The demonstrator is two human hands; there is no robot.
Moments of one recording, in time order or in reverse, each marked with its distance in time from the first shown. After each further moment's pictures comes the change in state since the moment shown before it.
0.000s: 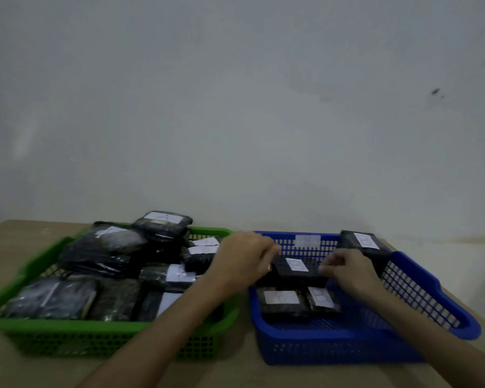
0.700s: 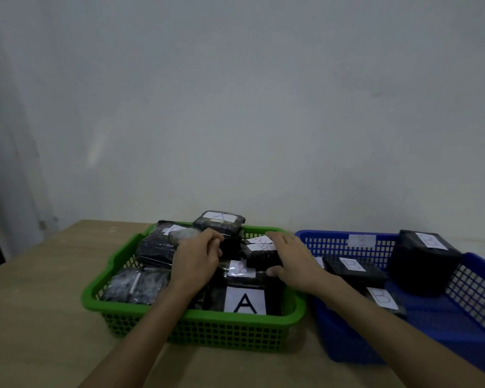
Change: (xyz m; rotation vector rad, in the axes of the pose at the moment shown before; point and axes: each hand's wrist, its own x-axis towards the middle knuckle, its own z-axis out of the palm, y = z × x) left_hand -0.095 -0.118 -0.057 -0.106 0.247 -0.540; right_hand -0.022 -0.134 0.122 -0.315 -0.295 -0.511
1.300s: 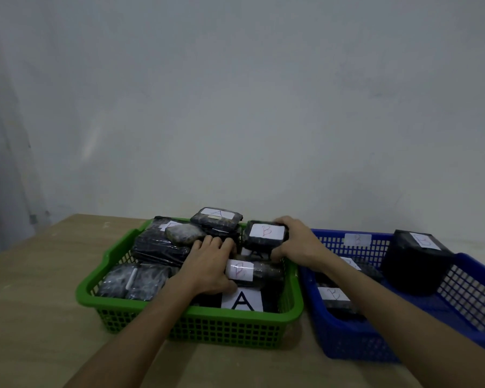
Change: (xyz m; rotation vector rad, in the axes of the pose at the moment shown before) left_hand 0.006 -0.010 0.022 0.505 -0.573 0.200; right_hand 0.017 0.009 -0.025 0.505 0.033 0.181
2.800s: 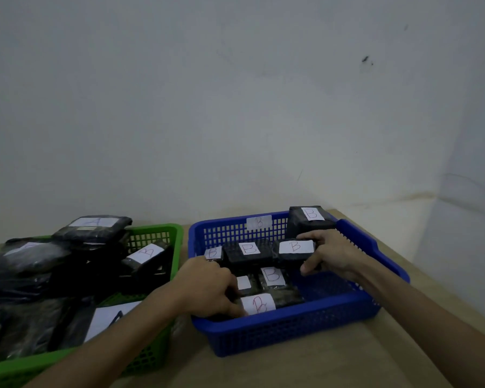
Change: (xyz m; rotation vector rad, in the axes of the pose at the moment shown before) left_hand 0.047 0.182 -0.004 0.141 -0.273 0.430; right_hand -0.093 0.158 -0.158 0.529 0.078 0.510
